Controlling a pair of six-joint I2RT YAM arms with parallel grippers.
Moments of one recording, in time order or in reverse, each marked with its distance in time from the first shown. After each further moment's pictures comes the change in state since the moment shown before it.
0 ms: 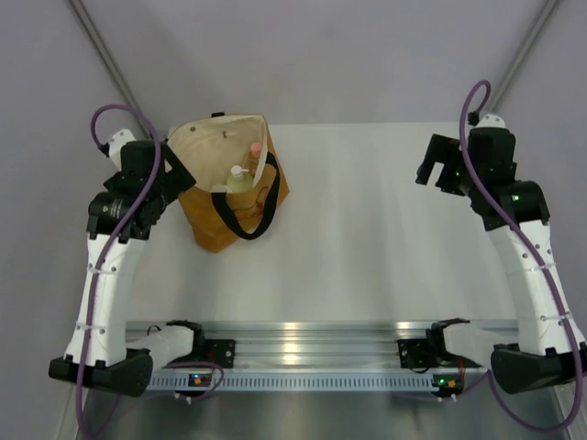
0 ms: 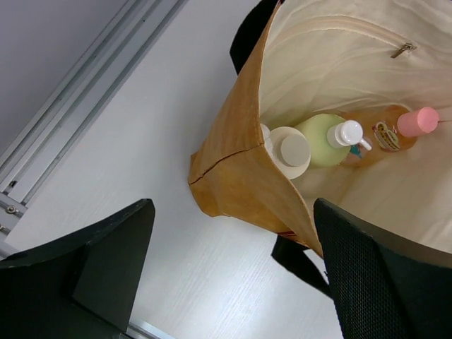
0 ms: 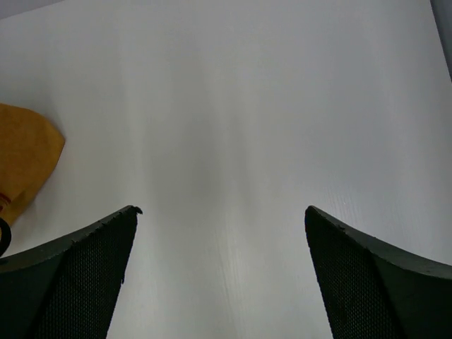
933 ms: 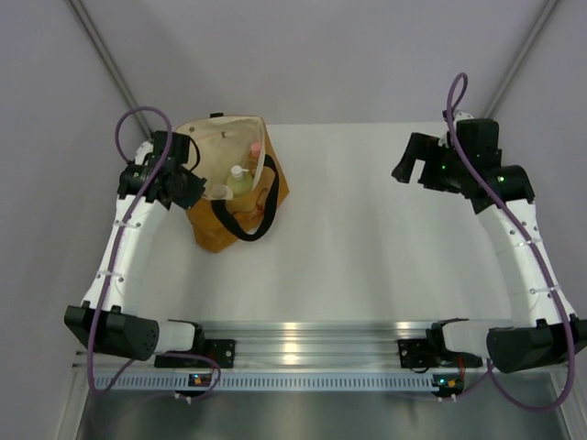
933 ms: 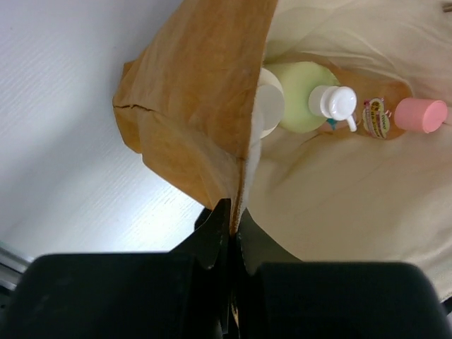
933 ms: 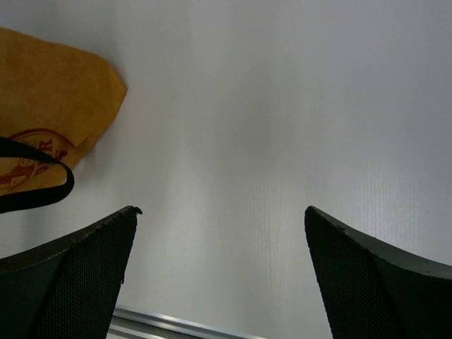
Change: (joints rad) left arm 0.000 0.220 0.014 -0.058 0.180 -0.428; right arm -0.001 0.107 0.019 0.002 -0.253 0.026
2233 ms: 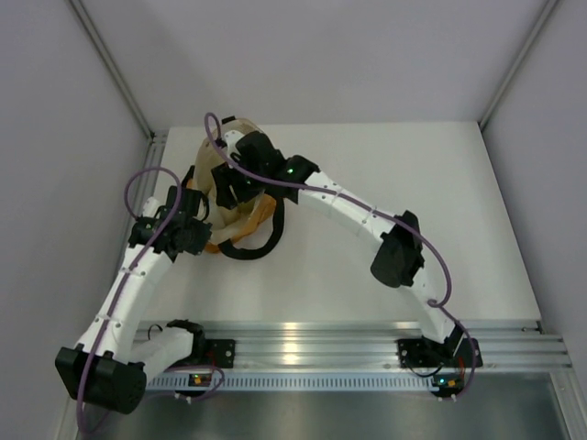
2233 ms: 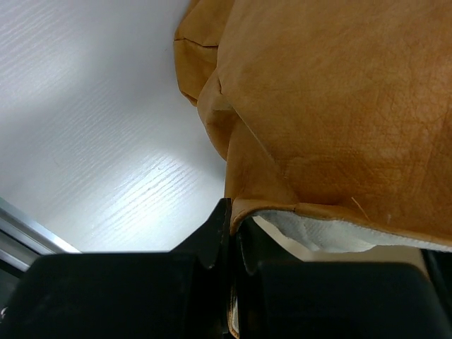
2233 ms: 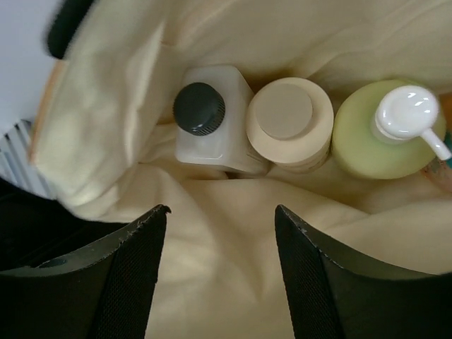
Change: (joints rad) left arm -0.071 -0.302 -0.516 0.106 -0.015 -0.201; right arm 0.789 0.983 0.831 0.262 -0.085 -0.077
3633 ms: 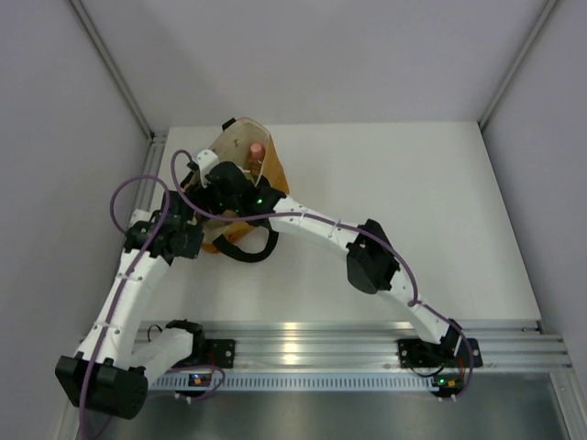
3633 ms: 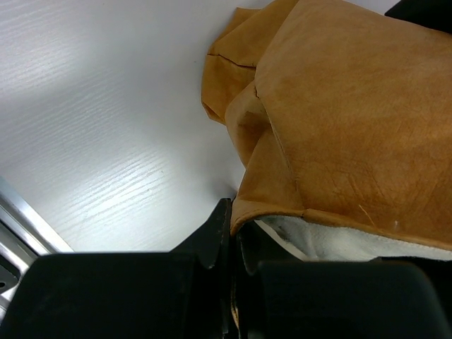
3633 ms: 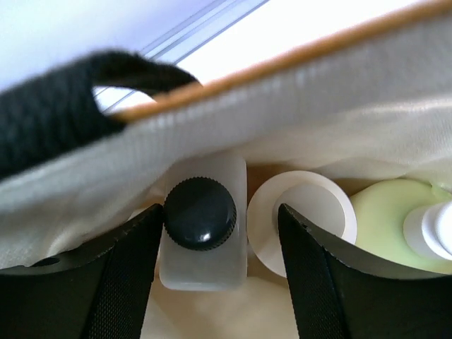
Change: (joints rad) left arm 0.037 -0.035 -0.012 -0.063 -0.050 -0.180; right arm 0.104 0.216 0.019 0.352 0.256 -0.151
